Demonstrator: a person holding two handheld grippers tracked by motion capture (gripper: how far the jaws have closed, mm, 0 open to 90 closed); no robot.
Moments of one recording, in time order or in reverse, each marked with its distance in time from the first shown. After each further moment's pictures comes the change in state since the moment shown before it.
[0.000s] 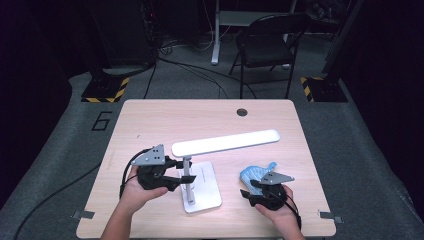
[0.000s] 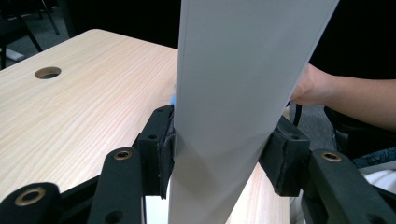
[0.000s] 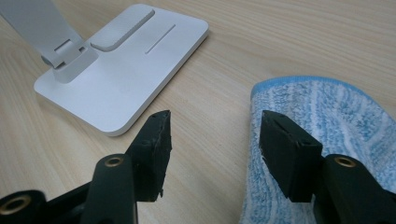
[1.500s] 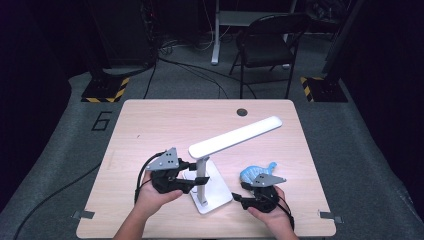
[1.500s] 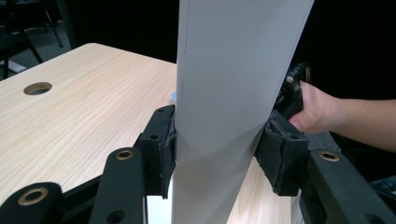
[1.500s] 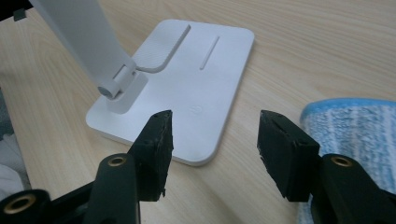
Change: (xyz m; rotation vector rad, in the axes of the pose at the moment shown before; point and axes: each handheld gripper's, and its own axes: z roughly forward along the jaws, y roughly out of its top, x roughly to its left) left arm -0.017 0.005 0.030 -0.049 0.016 -0.005; right arm 0.021 0.007 0.010 -0.012 0.074 -0.029
